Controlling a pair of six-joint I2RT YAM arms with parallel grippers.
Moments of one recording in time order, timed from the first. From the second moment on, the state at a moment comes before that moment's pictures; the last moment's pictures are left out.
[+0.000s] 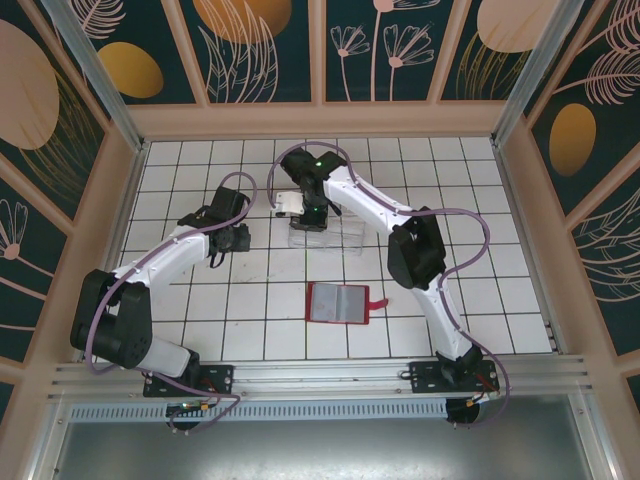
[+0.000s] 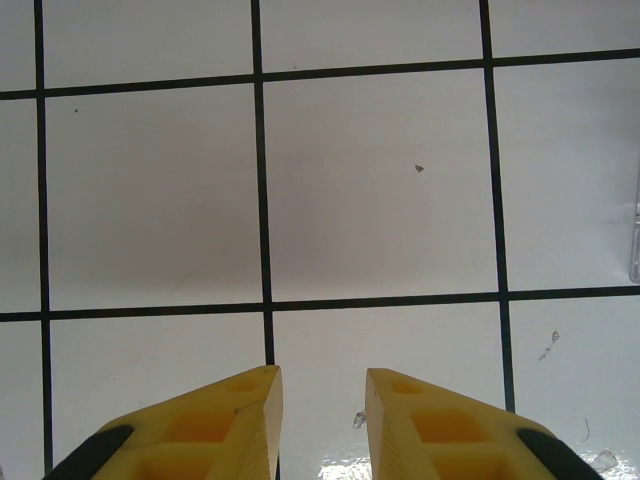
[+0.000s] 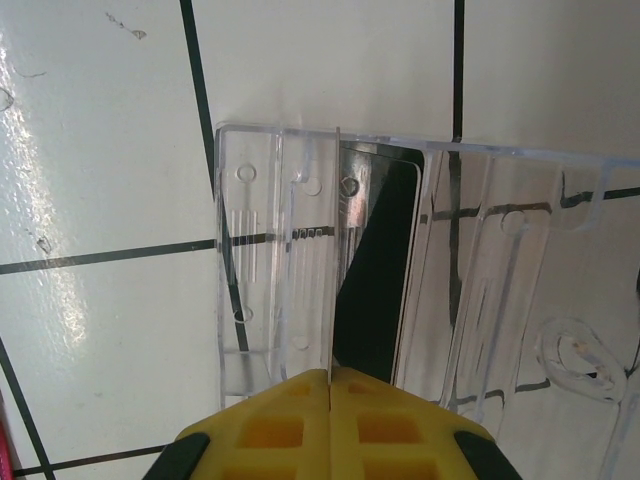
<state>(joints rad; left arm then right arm) -0.35 1.48 0.94 -0.55 -0.16 -0.29 0.76 2.29 2.16 -1.21 0.00 -0.81</state>
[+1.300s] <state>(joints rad) -0.35 1.48 0.94 -0.55 -0.16 -0.29 0.80 2.28 2.13 -1.23 0.09 -0.84</state>
